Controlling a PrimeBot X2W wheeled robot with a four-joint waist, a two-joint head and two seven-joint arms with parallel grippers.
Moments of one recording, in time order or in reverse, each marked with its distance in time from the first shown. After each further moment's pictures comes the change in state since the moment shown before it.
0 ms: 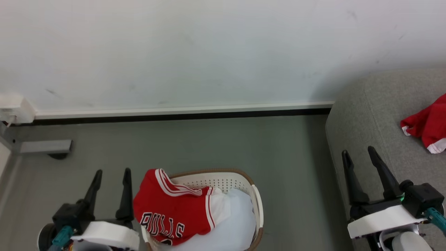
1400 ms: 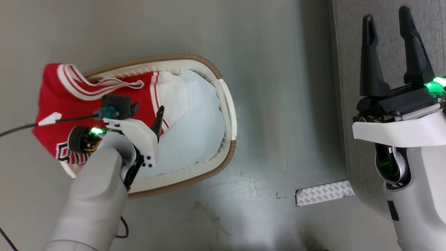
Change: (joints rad) left arm -0.749 0.071 -0.344 0.779 -0.089 -0.068 0.166; right arm -0.415 0.050 -0.009 -0.184 0.001 0.000 0.000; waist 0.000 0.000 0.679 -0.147
